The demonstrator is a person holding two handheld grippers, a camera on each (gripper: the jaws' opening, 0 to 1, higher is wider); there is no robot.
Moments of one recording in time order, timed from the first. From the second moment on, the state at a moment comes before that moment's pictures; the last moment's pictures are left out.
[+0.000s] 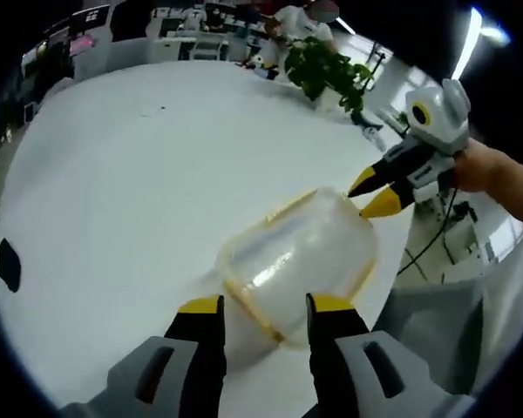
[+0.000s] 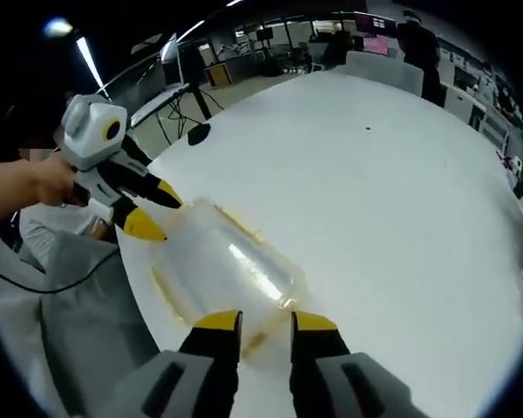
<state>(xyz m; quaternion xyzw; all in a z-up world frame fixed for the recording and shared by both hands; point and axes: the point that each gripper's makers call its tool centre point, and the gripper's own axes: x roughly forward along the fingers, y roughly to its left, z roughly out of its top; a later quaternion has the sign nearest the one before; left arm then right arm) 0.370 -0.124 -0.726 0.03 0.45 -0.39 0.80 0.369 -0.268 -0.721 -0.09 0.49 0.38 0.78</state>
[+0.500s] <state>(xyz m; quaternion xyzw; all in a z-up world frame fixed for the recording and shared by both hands) 0.375 -0.147 -0.696 0.13 0.38 -0.48 0.78 0.369 -0.242 -0.696 -0.19 0.40 0.48 0.75</state>
